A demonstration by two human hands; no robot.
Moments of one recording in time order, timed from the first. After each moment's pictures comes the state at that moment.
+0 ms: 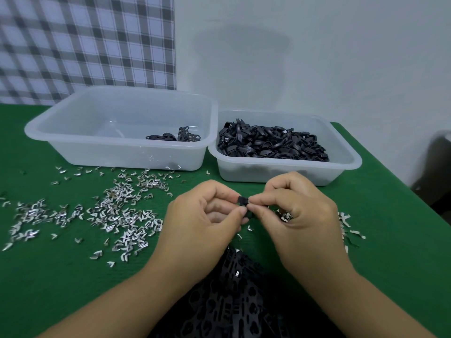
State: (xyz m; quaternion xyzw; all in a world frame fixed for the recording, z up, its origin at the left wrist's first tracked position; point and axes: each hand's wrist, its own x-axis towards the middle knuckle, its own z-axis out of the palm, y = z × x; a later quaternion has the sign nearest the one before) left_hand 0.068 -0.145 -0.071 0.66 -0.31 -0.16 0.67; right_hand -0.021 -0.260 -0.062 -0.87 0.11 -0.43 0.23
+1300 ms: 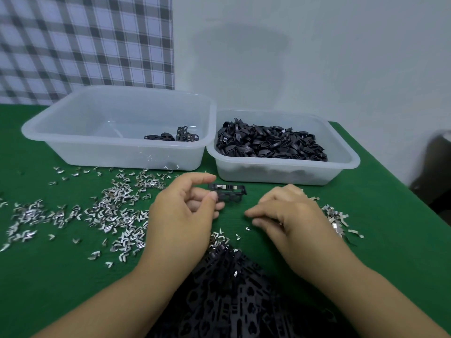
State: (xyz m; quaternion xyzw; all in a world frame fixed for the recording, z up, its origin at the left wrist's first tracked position) left_hand 0.082 -0.148 -0.079 0.68 -0.25 -0.08 0.68; right_hand -0.027 -0.278 -0.060 -0.96 0.10 -0.19 0.18
